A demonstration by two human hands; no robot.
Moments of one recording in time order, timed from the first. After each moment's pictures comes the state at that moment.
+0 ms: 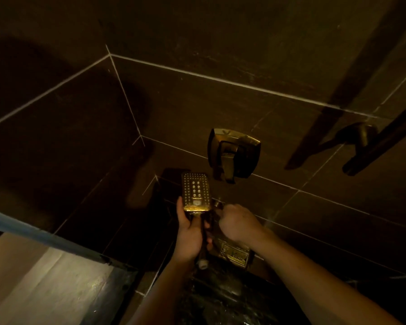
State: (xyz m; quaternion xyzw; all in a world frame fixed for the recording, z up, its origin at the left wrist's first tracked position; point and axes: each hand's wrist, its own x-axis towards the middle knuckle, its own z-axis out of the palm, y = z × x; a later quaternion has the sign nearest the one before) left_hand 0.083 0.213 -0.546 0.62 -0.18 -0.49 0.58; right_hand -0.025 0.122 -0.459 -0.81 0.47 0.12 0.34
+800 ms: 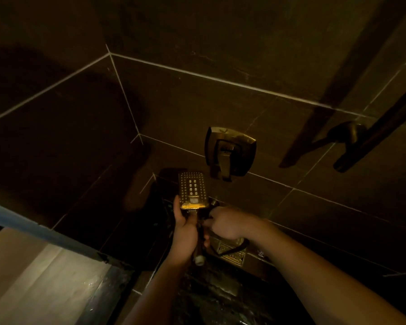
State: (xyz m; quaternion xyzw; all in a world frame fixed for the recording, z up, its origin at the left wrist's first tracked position) left_hand 0.077 0.221 -0.534 0.60 -0.19 -0.49 0.60; right_hand -0.019 0.122 -0.458 -0.81 0.39 0.22 0.39
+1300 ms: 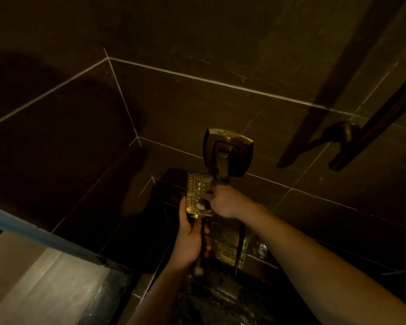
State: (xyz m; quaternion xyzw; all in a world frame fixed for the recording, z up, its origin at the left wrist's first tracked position) left_hand 0.067 0.232 -0.526 0.63 -0.28 -0.47 0.55; right_hand -0.004 0.095 -0.446 -0.80 0.46 0.10 0.37
